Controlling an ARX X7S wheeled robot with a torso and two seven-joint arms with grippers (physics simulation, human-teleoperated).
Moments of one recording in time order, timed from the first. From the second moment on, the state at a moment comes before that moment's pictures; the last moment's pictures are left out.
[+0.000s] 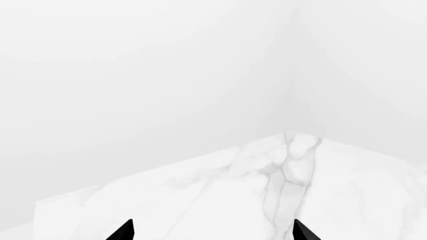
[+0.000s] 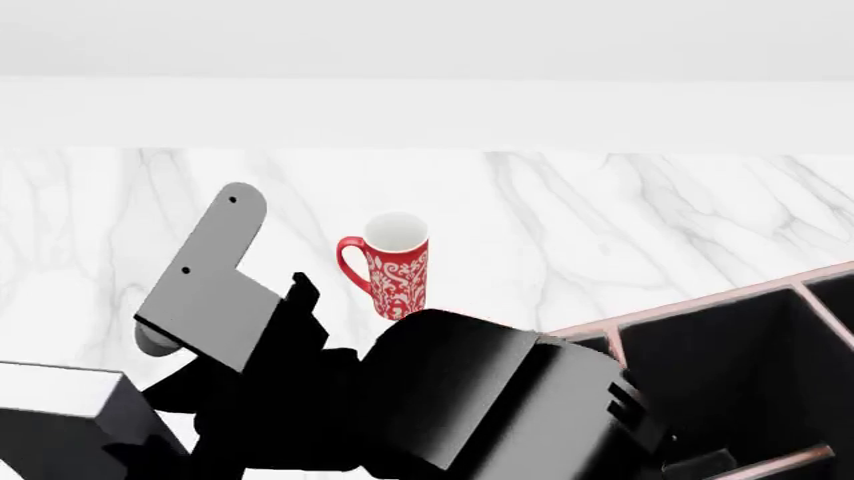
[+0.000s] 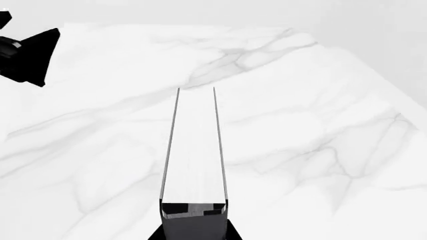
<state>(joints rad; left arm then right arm) 0.60 -0.15 -0.70 0.59 -0.42 -0.07 -0.48 1.12 0.28 -0.84 -0.15 0.82 0.97 -0.40</state>
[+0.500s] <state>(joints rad) 0.60 -0.15 -0.70 0.58 -0.43 -0.05 -0.47 1.27 0.26 -0.60 -0.08 1.02 1.15 -0.19</state>
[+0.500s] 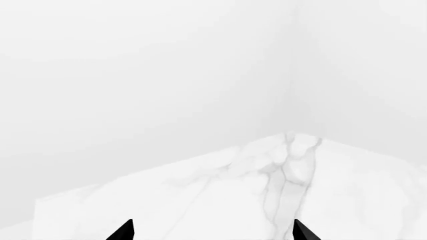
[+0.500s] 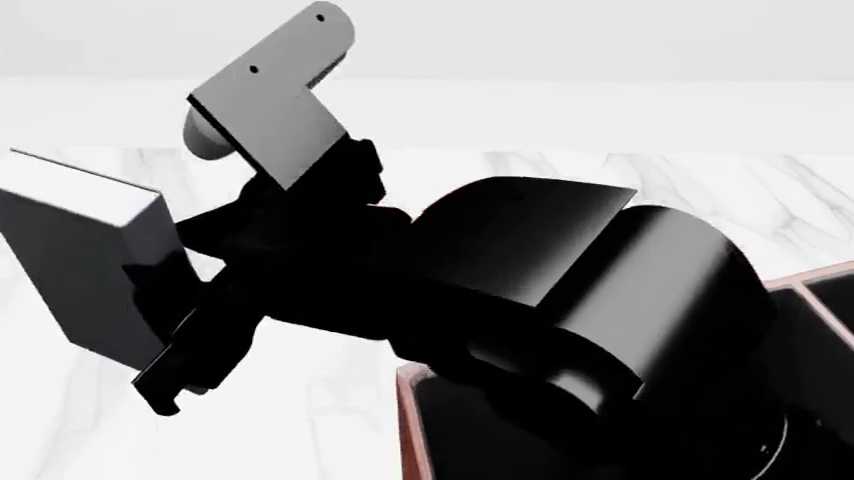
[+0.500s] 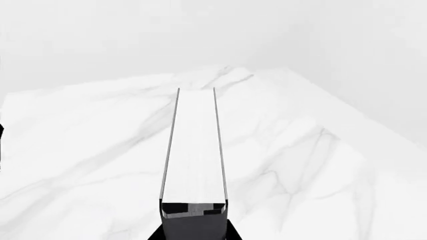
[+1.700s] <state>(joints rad) 0.61 -0.16 -0.69 0.55 -0.44 -0.03 -0.47 1.21 0.62 -0.19 -0.02 1.03 1.12 0.12</state>
